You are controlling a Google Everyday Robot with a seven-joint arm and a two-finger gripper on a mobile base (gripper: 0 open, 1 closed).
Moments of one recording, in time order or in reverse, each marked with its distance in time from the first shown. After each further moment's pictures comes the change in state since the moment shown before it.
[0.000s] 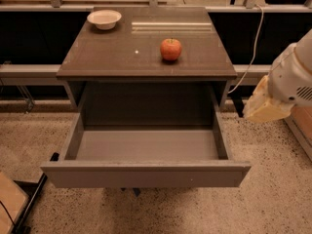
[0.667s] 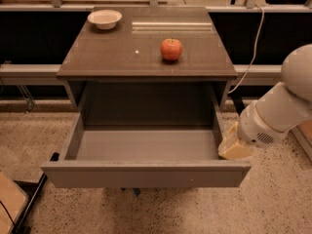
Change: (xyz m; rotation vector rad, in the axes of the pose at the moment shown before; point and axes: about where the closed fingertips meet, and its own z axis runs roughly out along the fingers) arm 0.018 0.030 0.130 -0.182 -0.090 0.068
